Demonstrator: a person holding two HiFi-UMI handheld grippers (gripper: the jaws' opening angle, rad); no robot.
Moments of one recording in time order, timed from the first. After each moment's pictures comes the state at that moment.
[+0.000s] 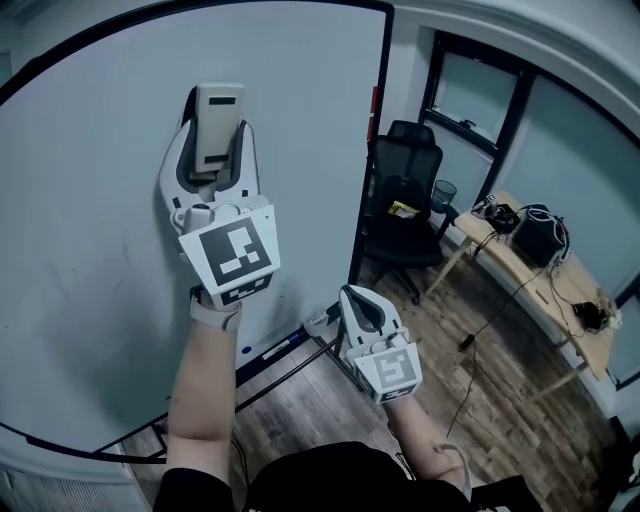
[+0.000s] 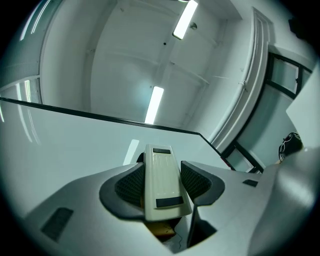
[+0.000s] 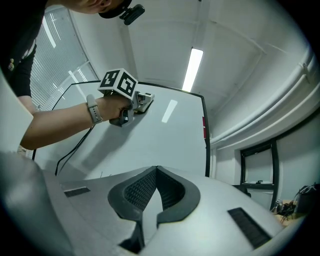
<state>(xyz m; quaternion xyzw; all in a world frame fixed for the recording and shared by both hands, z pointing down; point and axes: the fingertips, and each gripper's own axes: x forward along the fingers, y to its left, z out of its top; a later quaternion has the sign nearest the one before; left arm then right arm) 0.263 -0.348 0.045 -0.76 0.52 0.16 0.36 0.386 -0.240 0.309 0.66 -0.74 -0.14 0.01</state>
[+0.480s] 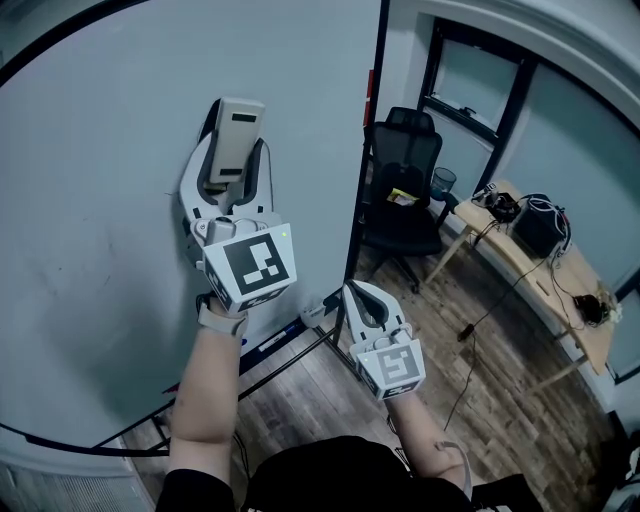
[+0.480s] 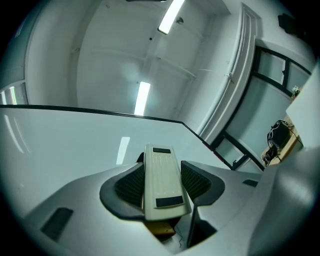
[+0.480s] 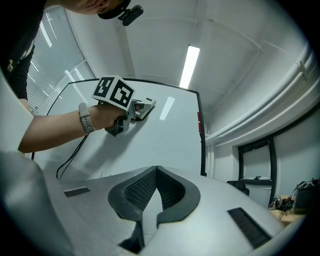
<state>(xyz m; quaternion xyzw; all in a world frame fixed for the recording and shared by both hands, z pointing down) 0.302 -0.347 0.100 -0.77 0.51 0.11 0.36 0.406 -0.231 0.327 0.67 -0.74 -0.12 0.02</state>
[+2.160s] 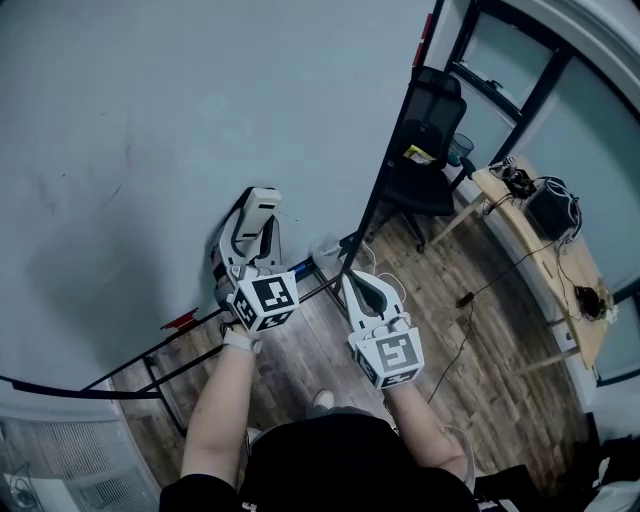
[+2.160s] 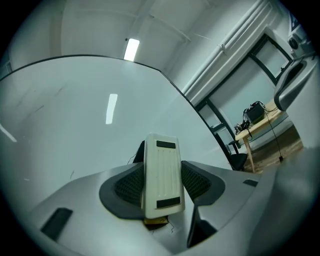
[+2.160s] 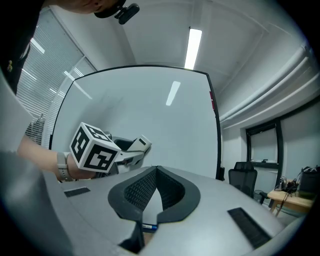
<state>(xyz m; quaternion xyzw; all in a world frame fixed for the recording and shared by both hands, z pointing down) 0.245 -0.349 0.411 -0.82 0.51 -0.11 0.25 0.340 -0.197 0.415 0.64 -0.77 -0.04 0.06</state>
